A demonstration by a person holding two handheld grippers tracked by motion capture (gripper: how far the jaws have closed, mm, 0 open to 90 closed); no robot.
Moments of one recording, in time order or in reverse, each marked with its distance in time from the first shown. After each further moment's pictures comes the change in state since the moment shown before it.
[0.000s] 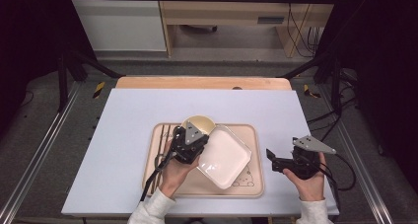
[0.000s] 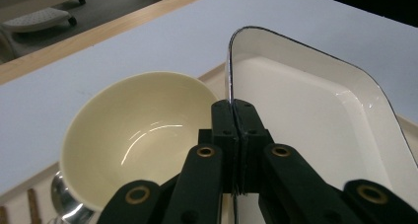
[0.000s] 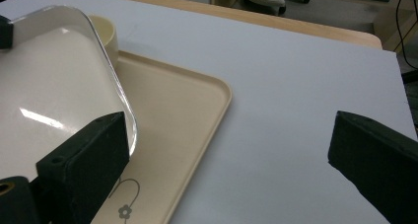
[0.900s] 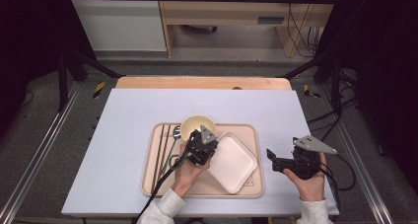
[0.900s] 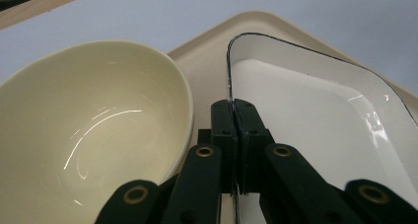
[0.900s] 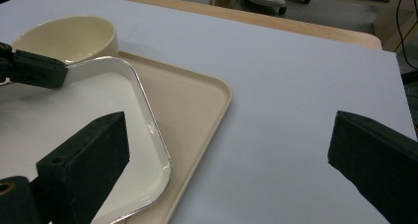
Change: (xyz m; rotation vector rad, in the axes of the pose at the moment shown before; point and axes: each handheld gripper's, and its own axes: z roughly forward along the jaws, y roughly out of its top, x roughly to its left) left arm -0.015 -0.008 0.041 0.106 -0.006 0.001; right arm -0.001 0.000 -0.001 -0.003 0.000 -0.004
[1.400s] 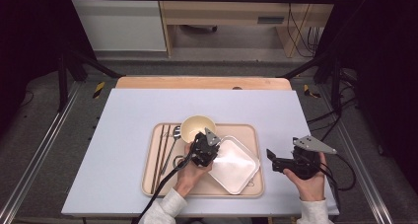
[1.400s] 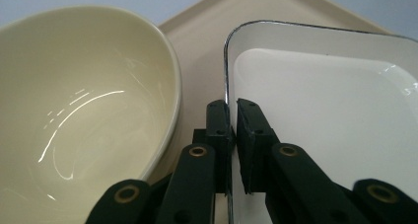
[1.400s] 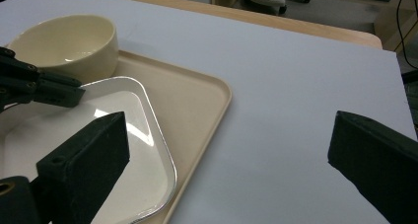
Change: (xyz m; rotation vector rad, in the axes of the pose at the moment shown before) left arm -0.004 -0.008 0.019 0.086 0.009 0.020; right arm 0.000 0.000 0.000 0.004 0.001 0.001
